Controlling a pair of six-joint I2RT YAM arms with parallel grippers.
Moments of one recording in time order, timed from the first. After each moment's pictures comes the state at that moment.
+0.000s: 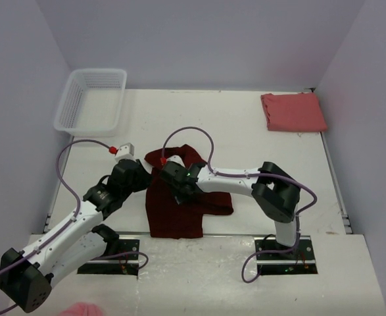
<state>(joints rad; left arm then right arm) -0.56 0.83 0.53 -0.39 -0.25 -0.75 1.11 1.91 1.33 -0.62 0.25 0.53</state>
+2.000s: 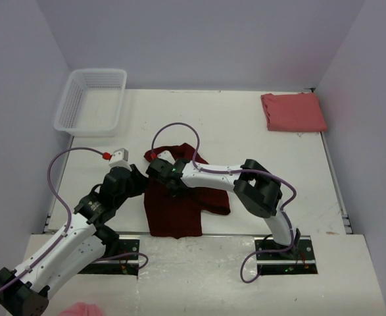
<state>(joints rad) -0.56 0.63 0.48 -0.45 -0.23 -0.75 1.12 2.11 1.58 -0.74 0.36 0.52</state>
